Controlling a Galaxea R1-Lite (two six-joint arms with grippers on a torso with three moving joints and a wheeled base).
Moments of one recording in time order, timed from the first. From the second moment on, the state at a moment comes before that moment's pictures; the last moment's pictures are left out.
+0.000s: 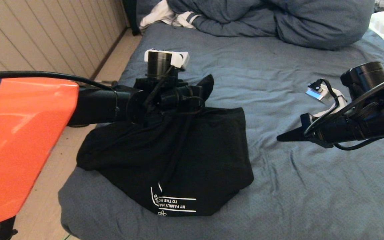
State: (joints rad) left arm -0.64 2.17 -1.83 -0.18 0.03 -0.10; right arm 0.10 1.63 -1.30 0.41 0.54 0.18
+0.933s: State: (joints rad) left arm -0.25 1.84 -1.47 -0.25 0.00 -0.09; right arm 0.12 1.62 -1.30 0.42 0.54 0.19
